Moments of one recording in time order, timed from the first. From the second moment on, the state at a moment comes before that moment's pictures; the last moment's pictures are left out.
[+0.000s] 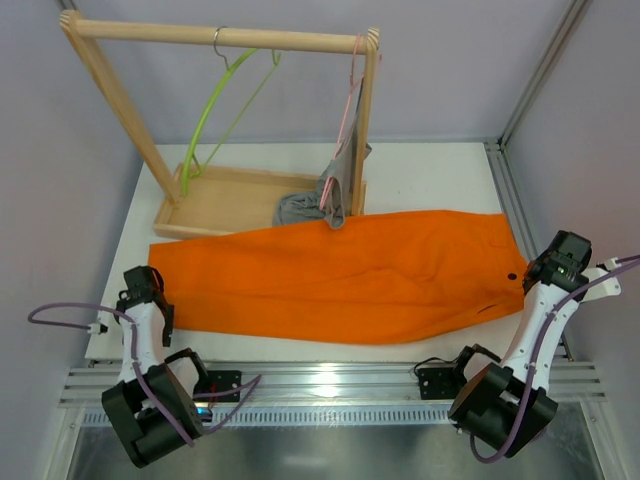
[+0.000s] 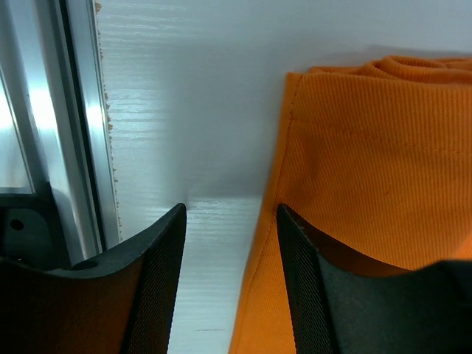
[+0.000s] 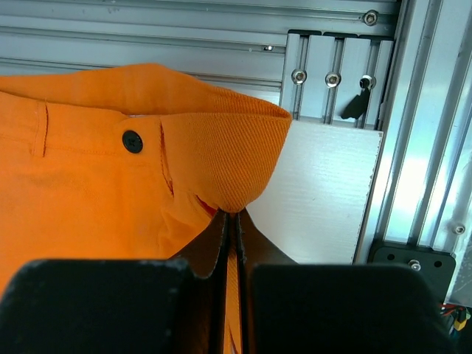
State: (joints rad) left arm 0.48 0.92 0.45 -0.82 -0.39 -1.12; right arm -0.65 0.92 0.82 -0.91 0.36 0.78
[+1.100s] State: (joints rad) left arm 0.48 0.94 0.43 -0.62 -0.39 -1.02; right arm -0.65 0.94 0.82 -0.90 0.37 0.78
